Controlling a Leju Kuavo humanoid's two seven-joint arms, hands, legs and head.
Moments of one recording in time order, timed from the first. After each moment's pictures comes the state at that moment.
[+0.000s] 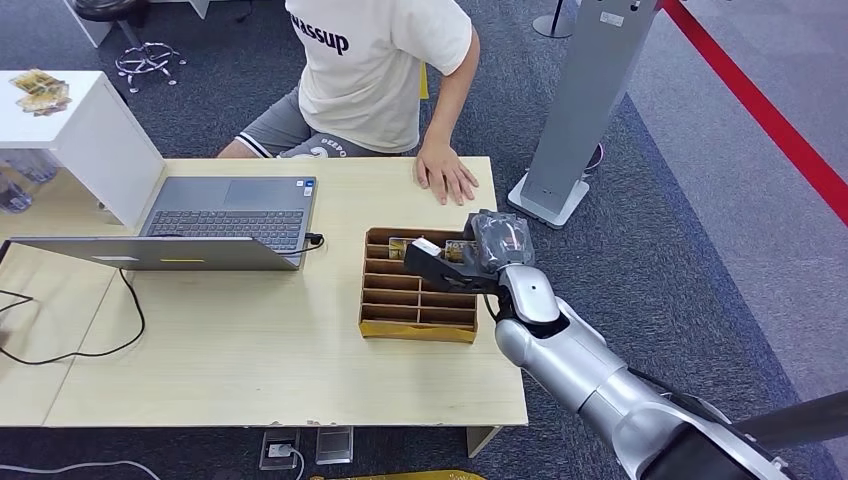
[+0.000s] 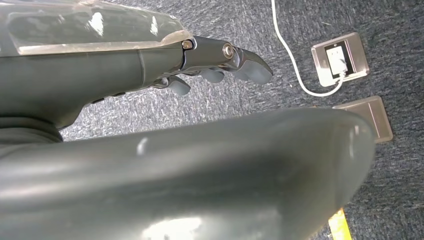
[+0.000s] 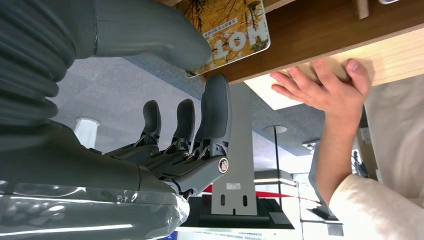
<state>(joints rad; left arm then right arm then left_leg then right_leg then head) -0.11 0.09 -1.15 -0.21 1.19 0.20 -0.29 -0.71 -0.12 0.74 -0.92 0.81 -0.23 0.45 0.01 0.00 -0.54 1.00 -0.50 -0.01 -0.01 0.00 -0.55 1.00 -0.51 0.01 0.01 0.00</state>
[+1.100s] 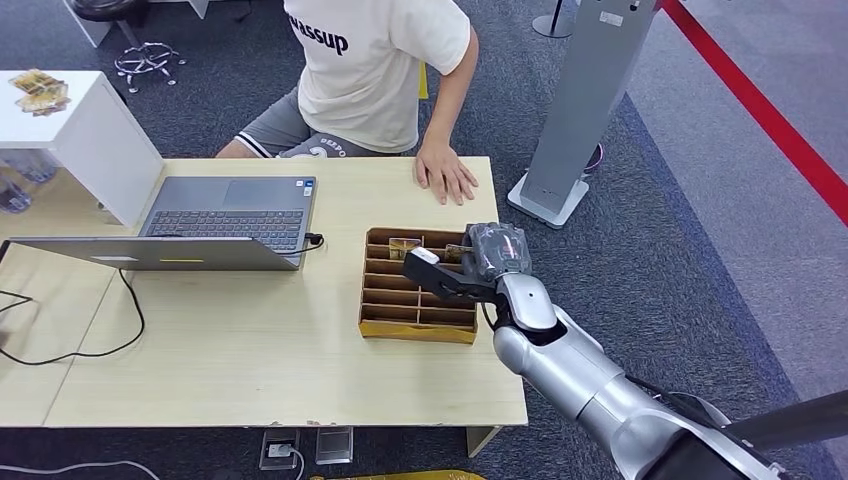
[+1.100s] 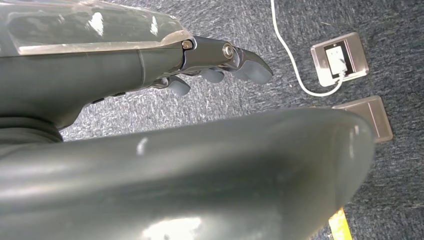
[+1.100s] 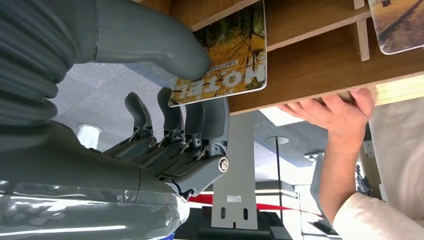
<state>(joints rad) -0.11 0.09 -1.15 -0.21 1.19 0.20 -0.29 -0.69 -0.11 0.74 -0.93 0.80 -0.22 0.45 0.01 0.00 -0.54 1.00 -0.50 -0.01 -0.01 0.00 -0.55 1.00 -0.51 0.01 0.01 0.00</state>
